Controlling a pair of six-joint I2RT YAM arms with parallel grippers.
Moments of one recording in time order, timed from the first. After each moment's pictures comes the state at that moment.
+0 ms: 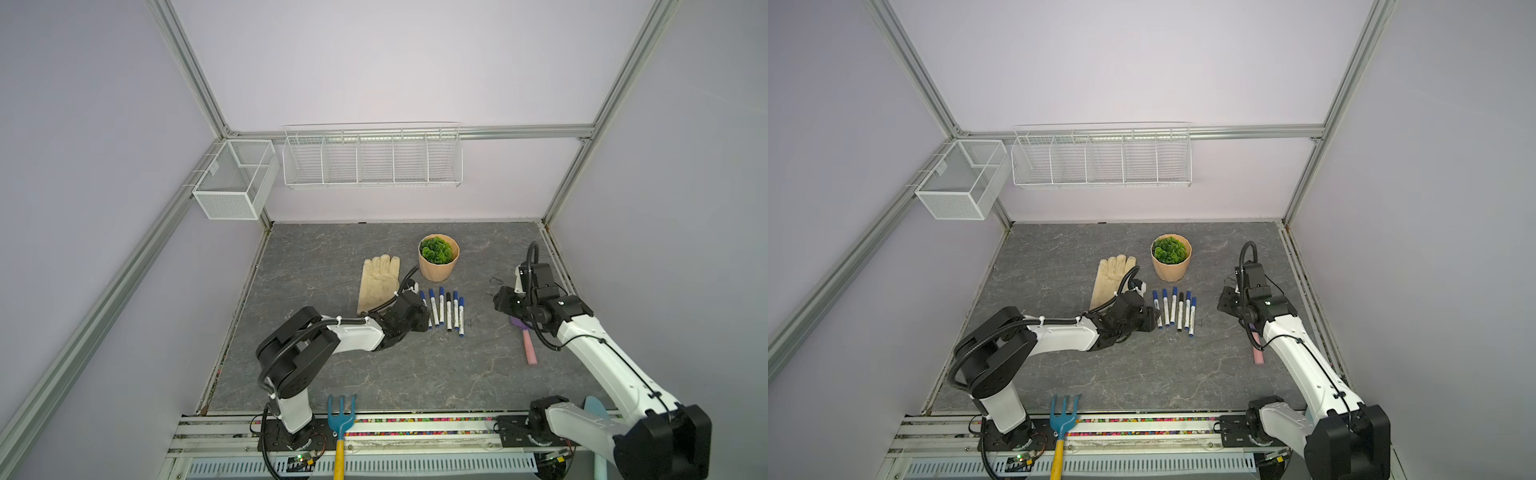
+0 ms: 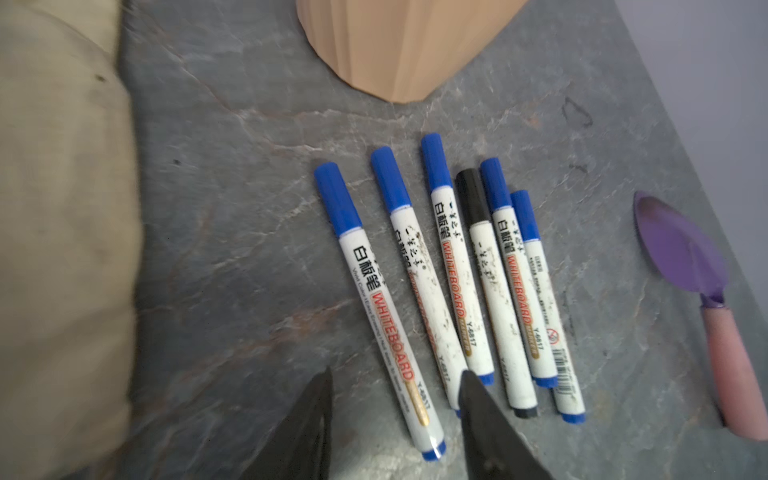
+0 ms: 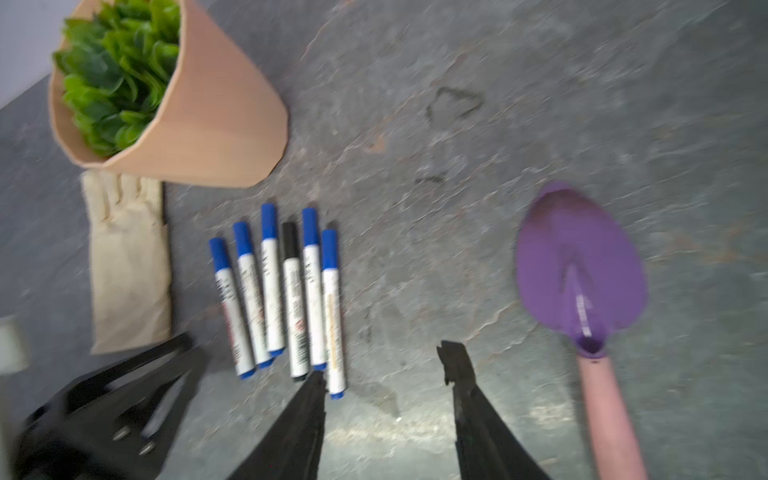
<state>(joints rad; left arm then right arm) -0.92 1.72 0.84 0.22 -0.16 -0.65 0.22 1.09 0.85 -0.67 0.09 0.53</state>
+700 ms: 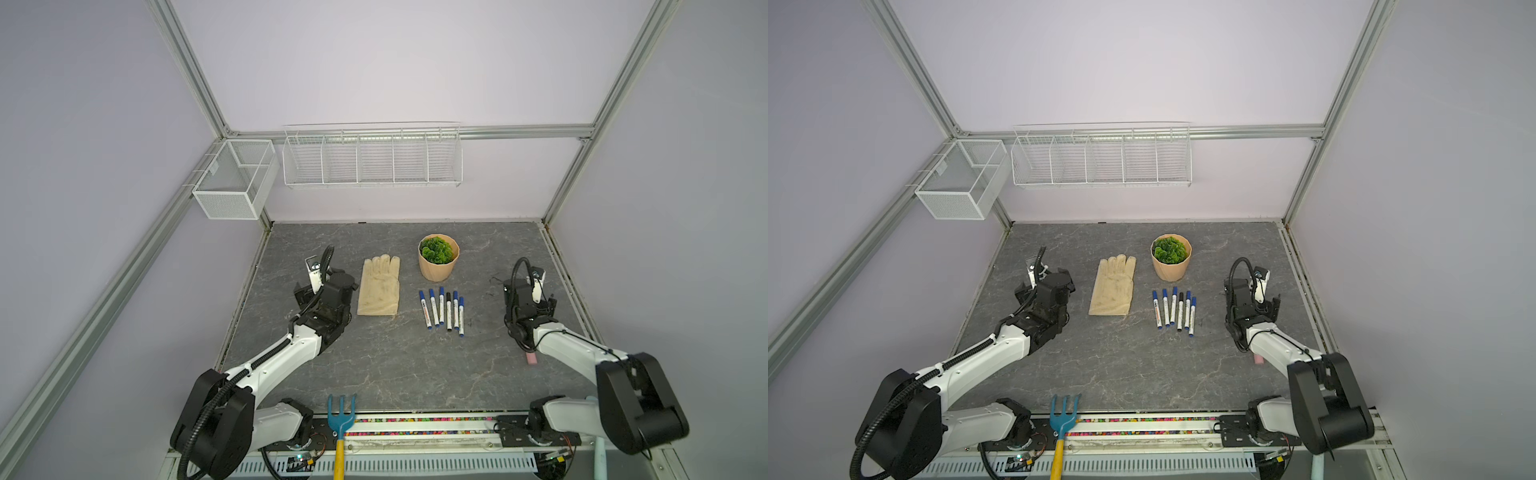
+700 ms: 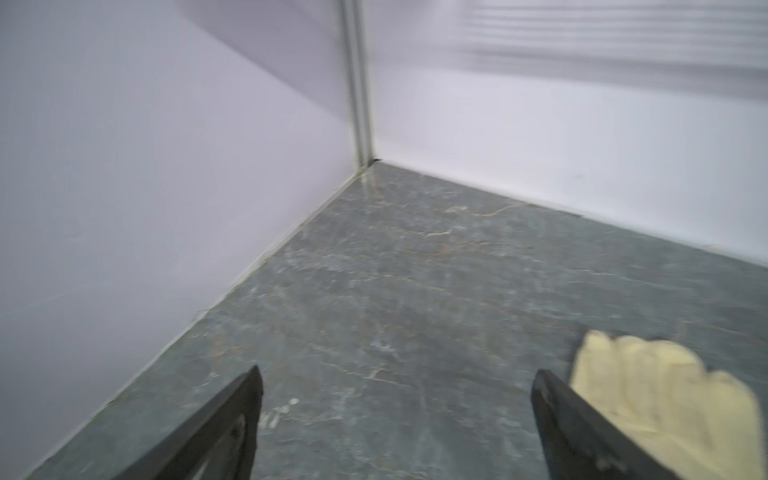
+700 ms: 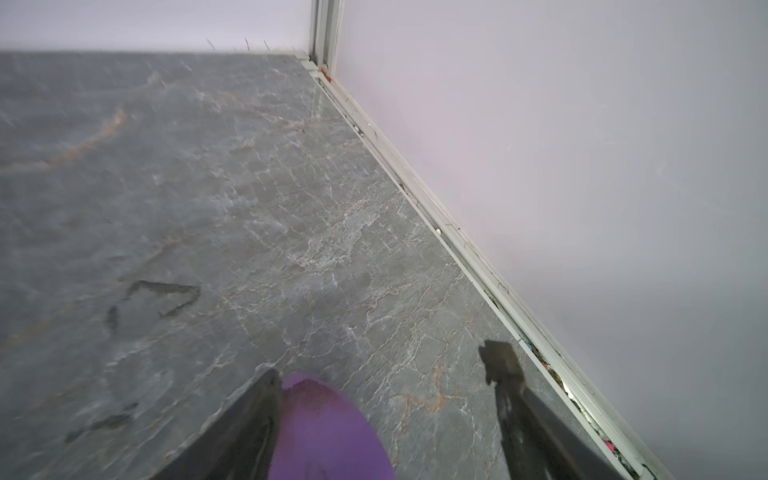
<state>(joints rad) -0.49 1.24 0.65 0.06 -0.95 -0.39 0.25 1.39 0.54 0.11 0.90 0.26</state>
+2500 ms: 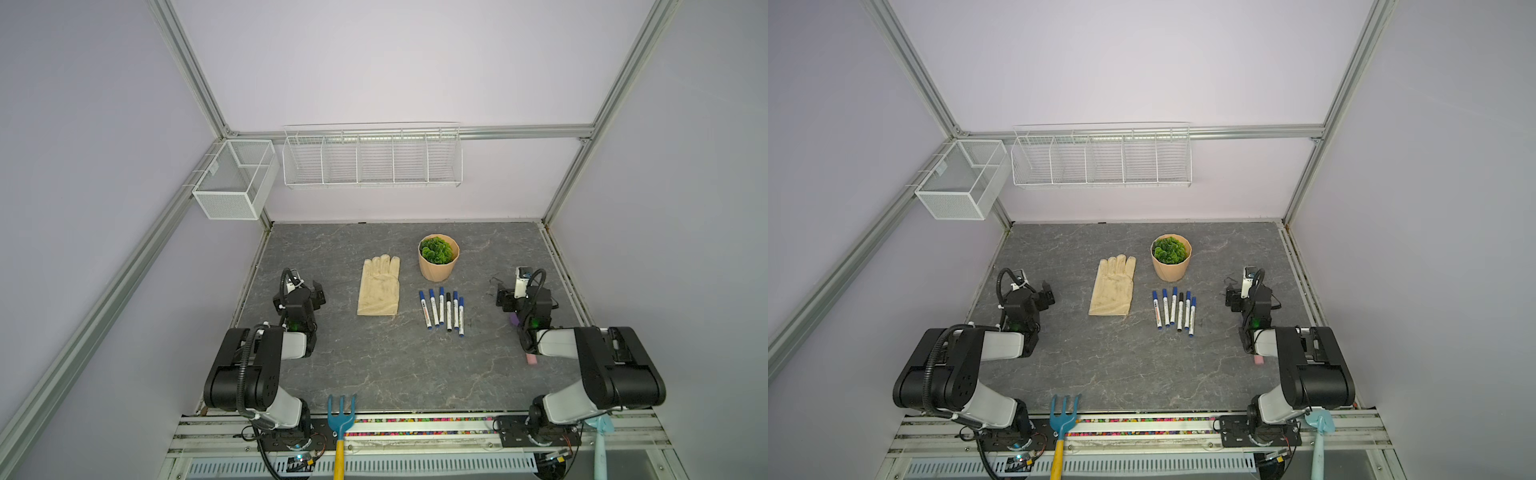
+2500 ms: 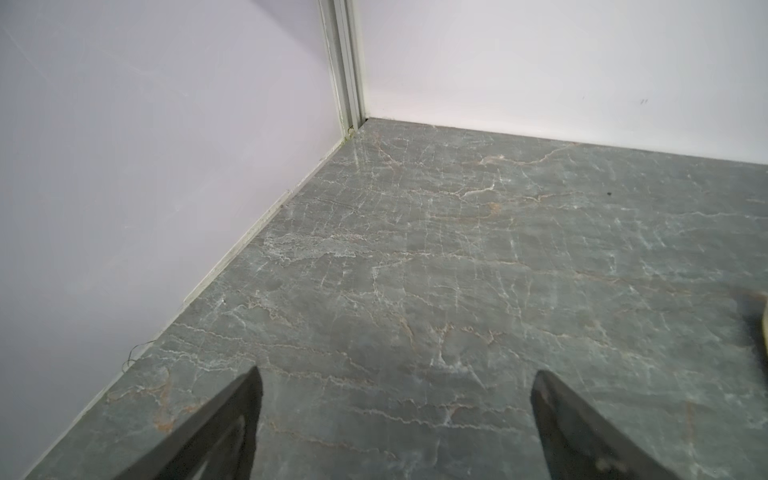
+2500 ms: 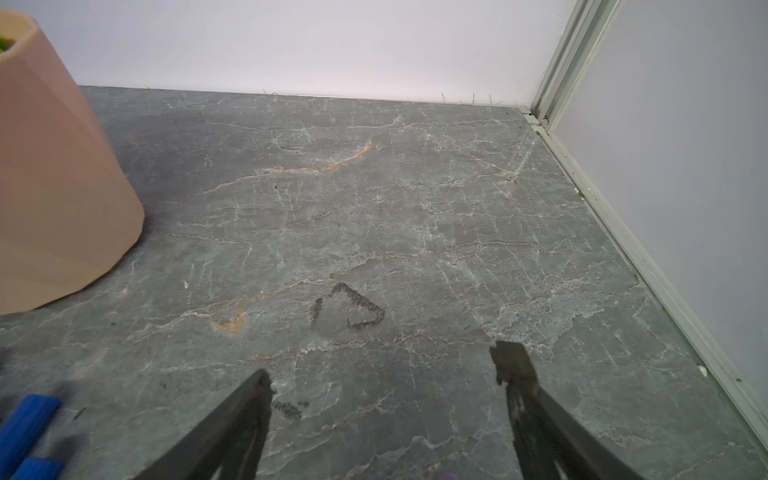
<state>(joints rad) -0.07 1.55 0.38 0.85 -0.36 -0.08 0.01 1.53 0.38 0.76 0.07 -0.02</state>
